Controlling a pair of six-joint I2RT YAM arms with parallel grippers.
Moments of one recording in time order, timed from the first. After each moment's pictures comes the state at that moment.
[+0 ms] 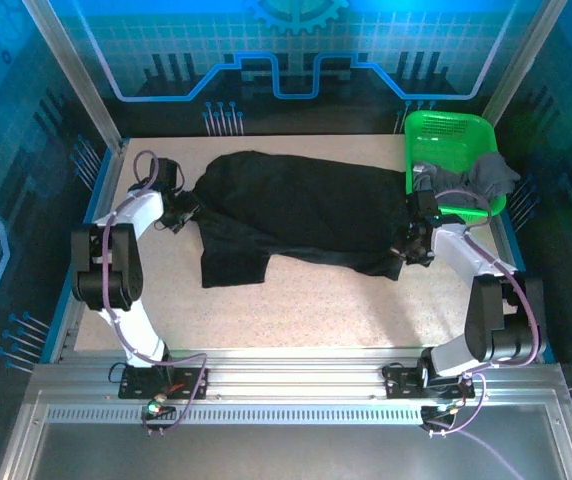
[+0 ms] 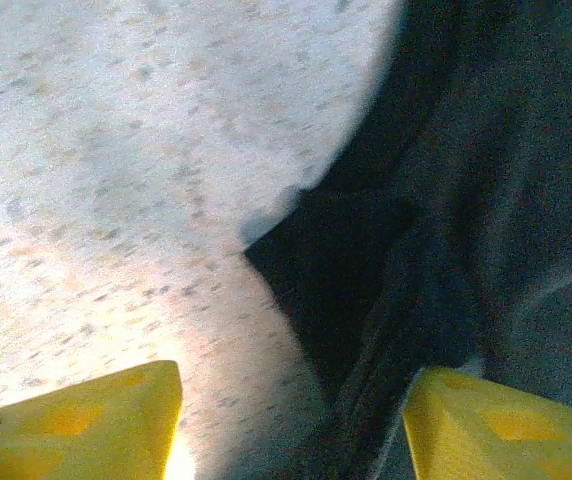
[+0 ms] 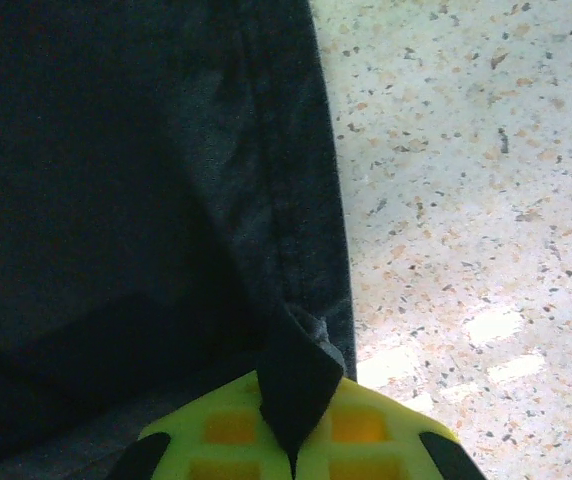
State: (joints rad) left arm 0.08 1.81 1.23 -0.54 0.08 -0.76; right arm 0.07 1.48 0.93 -0.69 0.02 0.60
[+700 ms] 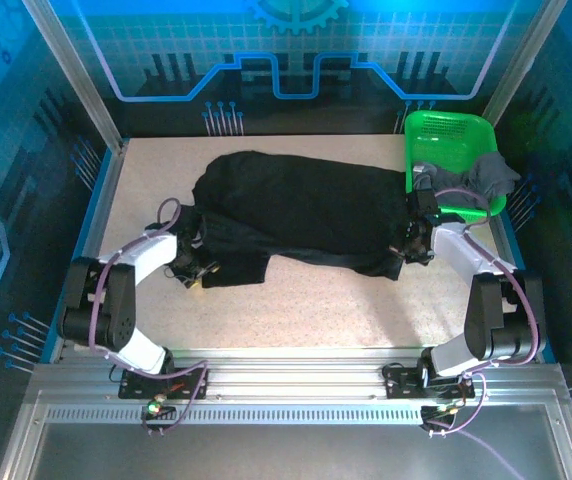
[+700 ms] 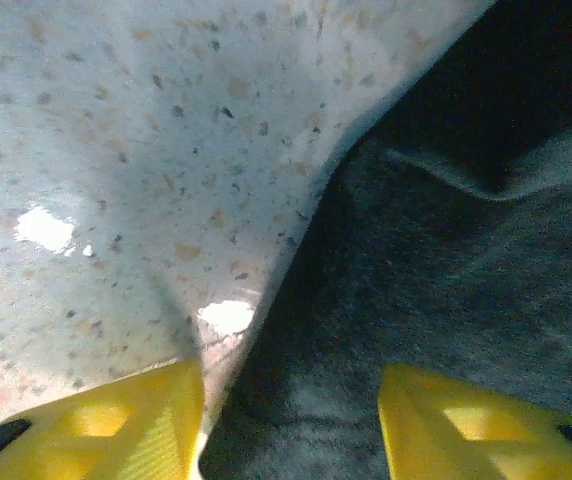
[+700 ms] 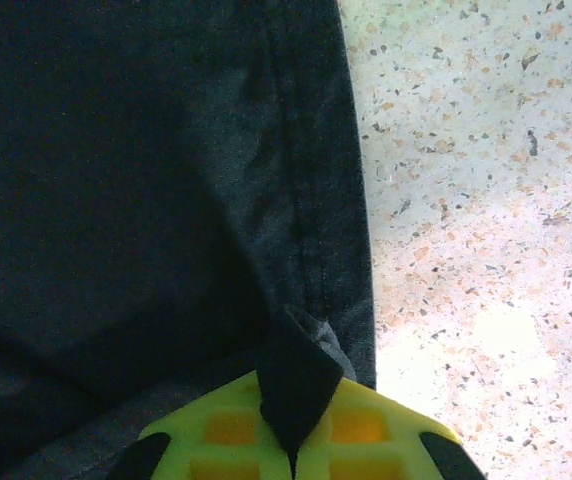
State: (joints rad) left arm -0.11 1.59 0.84 -0.68 0.10 -0.80; right arm 0.07 1.49 0.94 -0.69 -0.01 0.60
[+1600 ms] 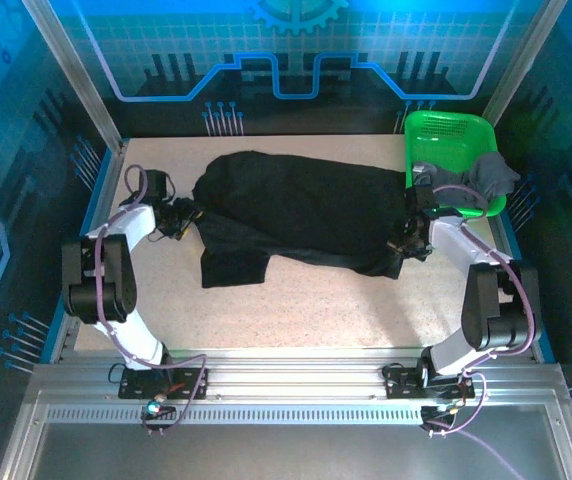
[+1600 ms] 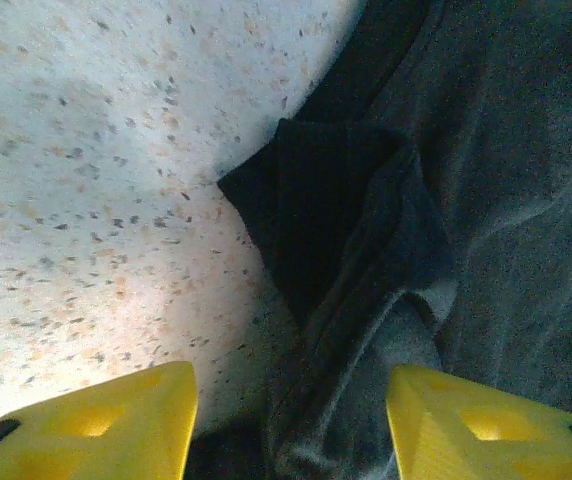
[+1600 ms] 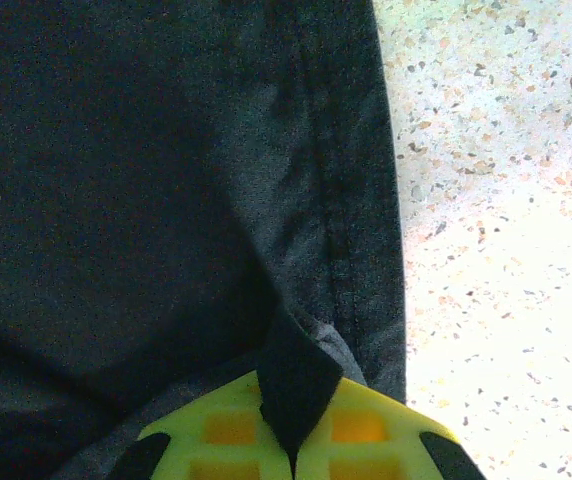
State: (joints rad) left arm 0.13 1.75 1.09 -0.39 0.30 -0.82; right arm 0.07 1.55 0.99 -0.69 -0.03 0.60
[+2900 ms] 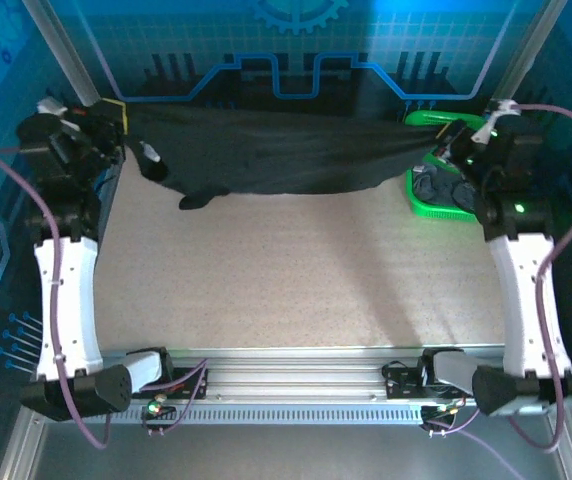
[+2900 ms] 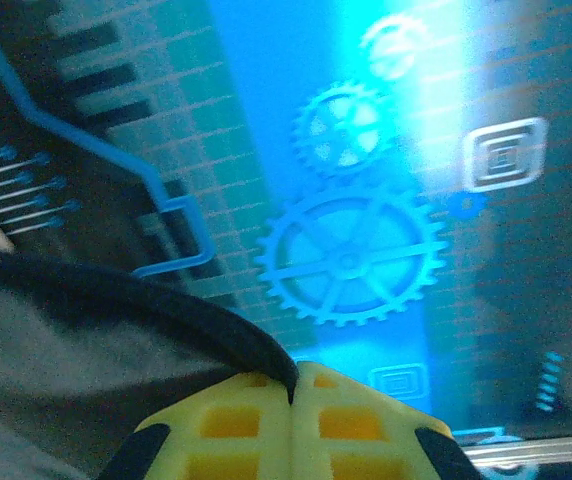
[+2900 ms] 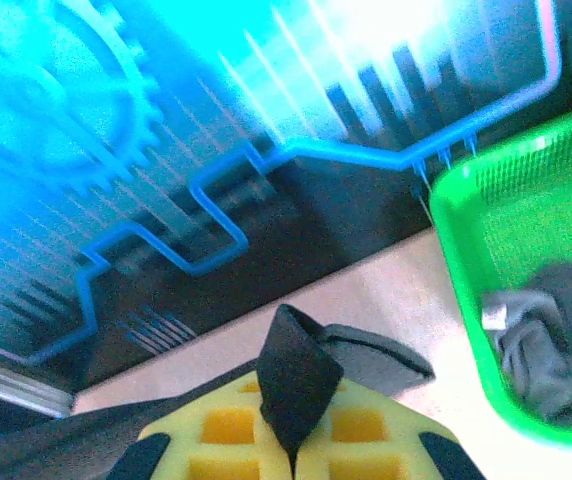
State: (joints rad) left arm 0.23 1.16 1.55 -0.39 0.30 -1.33; right arm -0.03 1.15 1.54 -0.62 -0.08 0.57
